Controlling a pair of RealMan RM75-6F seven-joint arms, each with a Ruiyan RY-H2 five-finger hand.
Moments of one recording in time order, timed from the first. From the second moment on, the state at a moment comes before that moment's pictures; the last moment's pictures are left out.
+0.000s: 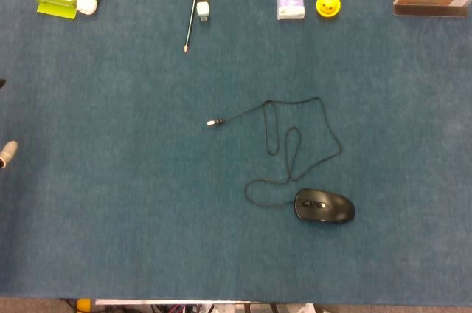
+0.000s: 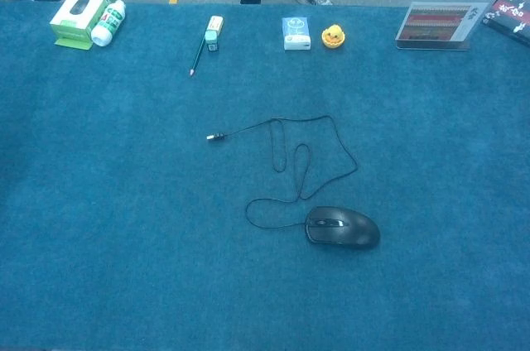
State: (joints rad) left arm -0.16 -1.15 -0.05 -1.55 1.47 1.41 0.04; right arm -0.02 -1.14 0.04 -1.67 -1.51 1.56 -0.19
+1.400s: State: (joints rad) left arm -0.24 -1.23 -0.03 -1.59 1.49 1.27 -0.09; right arm 0.06 -1.01 0.08 -1.83 -1.53 1.50 -0.34
